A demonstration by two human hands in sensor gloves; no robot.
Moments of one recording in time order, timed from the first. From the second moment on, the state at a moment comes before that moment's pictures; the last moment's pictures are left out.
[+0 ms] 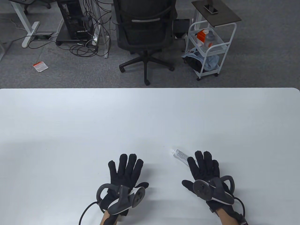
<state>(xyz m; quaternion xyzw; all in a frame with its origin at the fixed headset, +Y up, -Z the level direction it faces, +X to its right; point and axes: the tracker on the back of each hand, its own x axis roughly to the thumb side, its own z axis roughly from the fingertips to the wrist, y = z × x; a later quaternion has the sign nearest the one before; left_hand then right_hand) -0.121 -0.735 -0.201 0.04 -0.16 -0.10 0.98 0.164 -0.736 -0.215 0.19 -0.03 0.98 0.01</state>
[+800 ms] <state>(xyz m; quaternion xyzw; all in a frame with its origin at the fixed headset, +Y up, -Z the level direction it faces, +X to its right) -0.120 -0.736 -0.201 0.04 -0.16 -0.11 0.98 0.163 -0.738 -0.217 0.19 -0.02 0.98 0.00</state>
